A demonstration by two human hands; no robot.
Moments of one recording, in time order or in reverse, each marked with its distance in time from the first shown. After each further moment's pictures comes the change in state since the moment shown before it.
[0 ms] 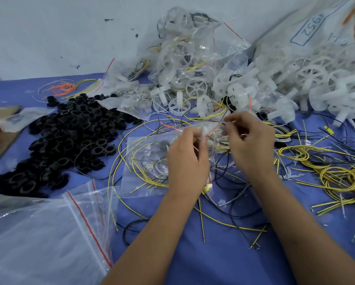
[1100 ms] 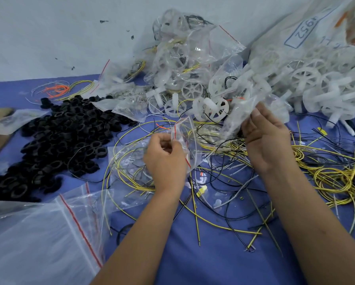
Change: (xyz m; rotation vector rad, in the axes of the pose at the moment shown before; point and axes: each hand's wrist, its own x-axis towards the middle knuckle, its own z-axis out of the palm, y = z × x) left_hand 0.013 -0.011 -0.006 -0.183 0.263 -0.468; right_hand 0.024 0.004 -0.025 1.218 0.157 0.592
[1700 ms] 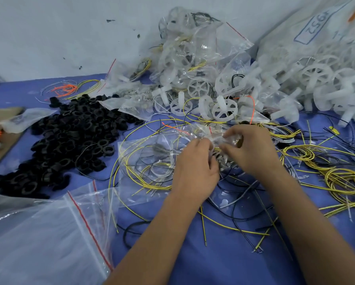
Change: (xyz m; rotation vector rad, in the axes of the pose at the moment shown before) left_hand -0.022 0.006 0.002 0.513 -0.554 0.477; right_hand -0.007 0.018 -0.010 -1.634 -0.316 -0.384
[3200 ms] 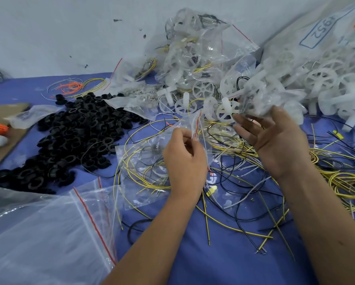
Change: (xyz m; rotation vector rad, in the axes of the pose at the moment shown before) left_hand 0.004 -0.003 -0.005 -0.420 0.517 -0.225; right_hand 0.008 -0.009 -0.025 1.538 0.035 0.356
